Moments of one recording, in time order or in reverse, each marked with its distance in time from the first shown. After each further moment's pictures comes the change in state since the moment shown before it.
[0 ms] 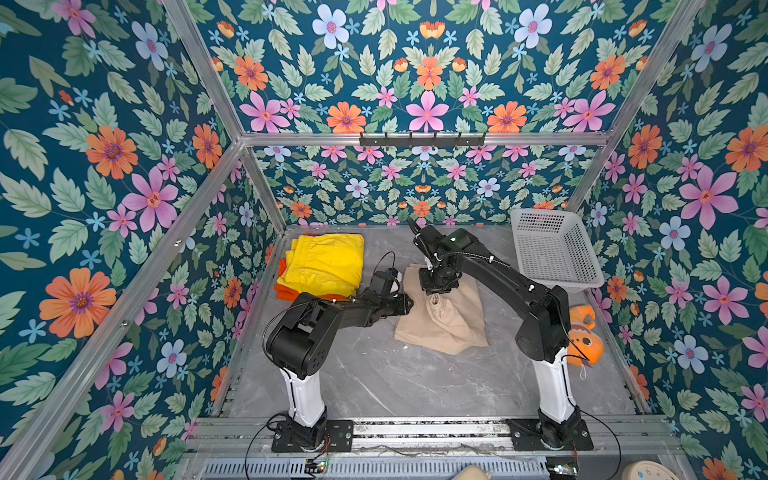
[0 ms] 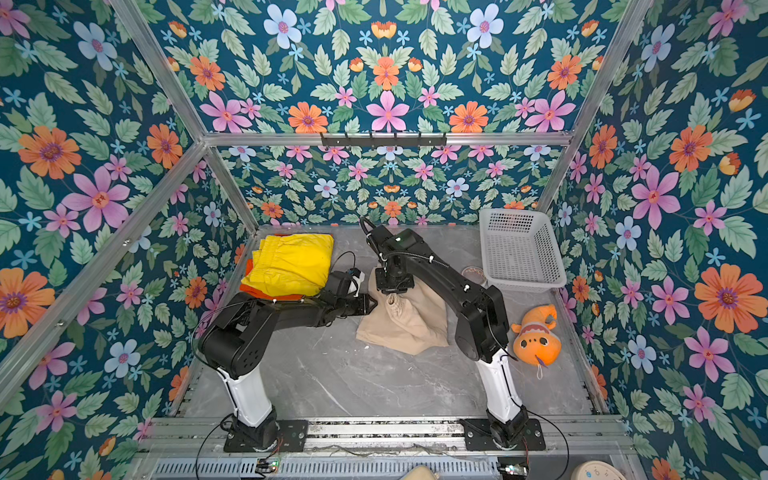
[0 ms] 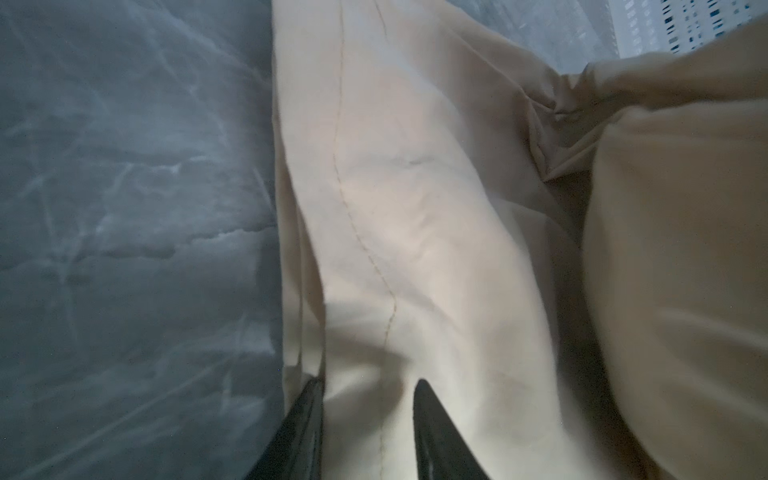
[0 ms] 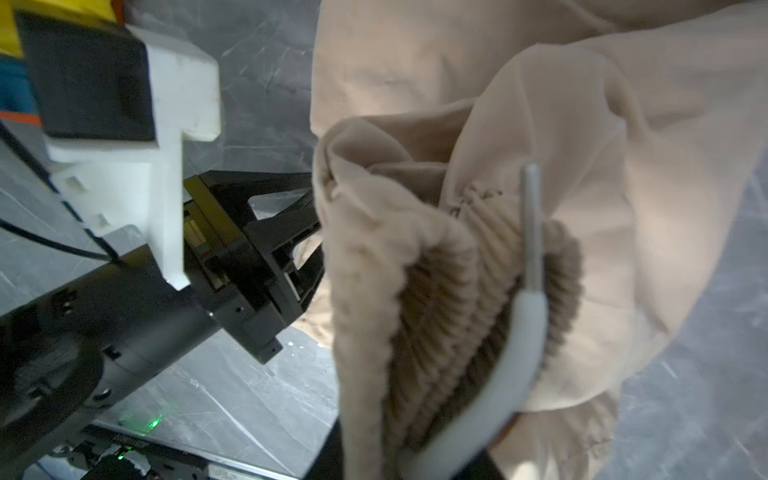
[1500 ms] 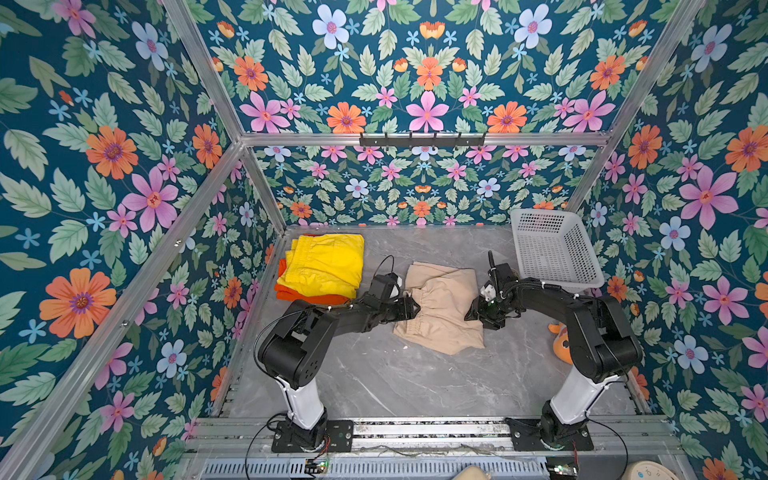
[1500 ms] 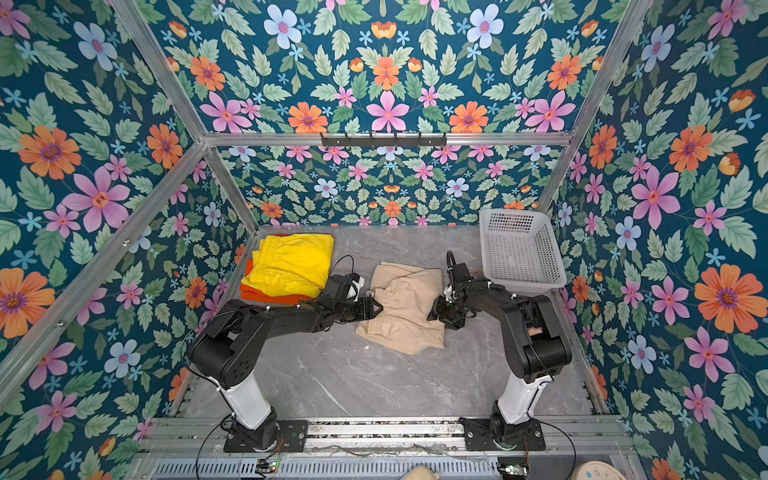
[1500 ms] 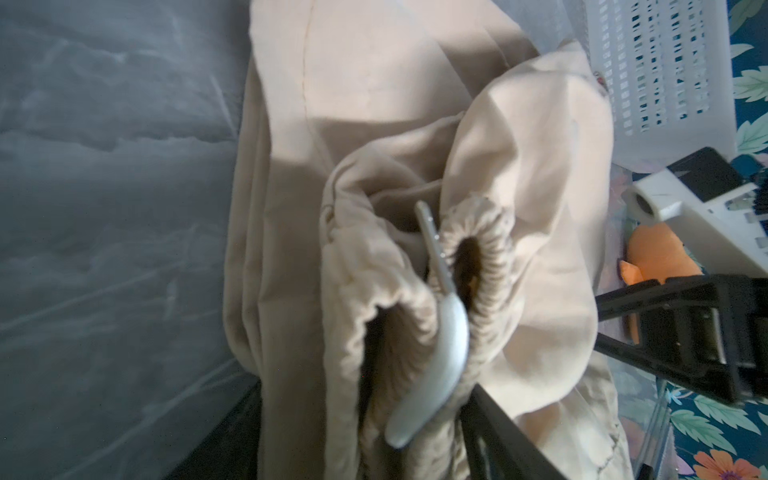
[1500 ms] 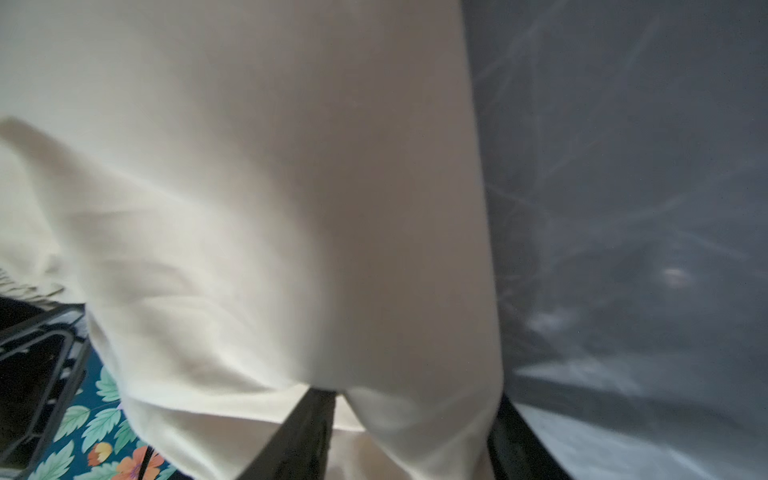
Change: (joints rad) left arm -0.035 -0.060 -0.061 -0.005 0.054 -0.113; right arm -0.432 -0.344 -1.036 0.718 -0.367 0.023
